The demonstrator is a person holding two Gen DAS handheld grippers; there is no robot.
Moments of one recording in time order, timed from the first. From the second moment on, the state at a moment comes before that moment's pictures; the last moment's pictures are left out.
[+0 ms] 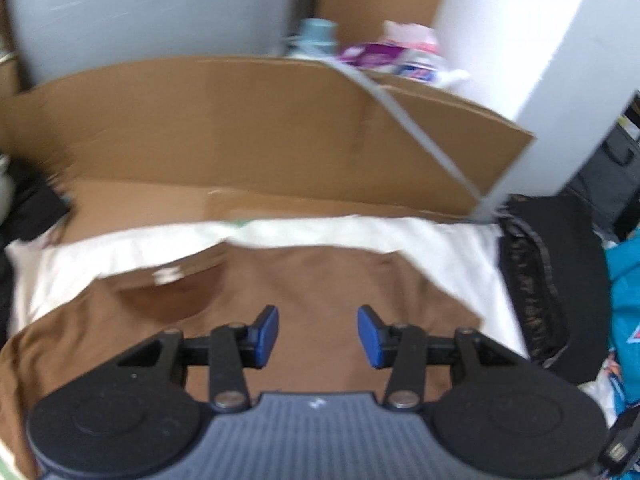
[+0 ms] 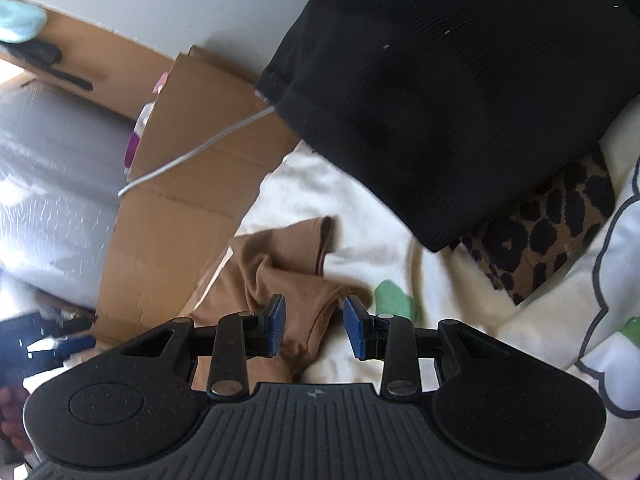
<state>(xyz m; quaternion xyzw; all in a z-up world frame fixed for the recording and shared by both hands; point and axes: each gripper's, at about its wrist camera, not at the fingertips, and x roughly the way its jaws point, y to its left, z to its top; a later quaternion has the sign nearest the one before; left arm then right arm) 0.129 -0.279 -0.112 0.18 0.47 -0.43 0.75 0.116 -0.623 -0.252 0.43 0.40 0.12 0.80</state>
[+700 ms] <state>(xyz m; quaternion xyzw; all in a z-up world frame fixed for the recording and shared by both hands) 0.013 -0.469 -0.211 0.30 0.49 -0.50 0.65 0.111 -0.636 -0.280 0.43 0.41 0.13 0.80</state>
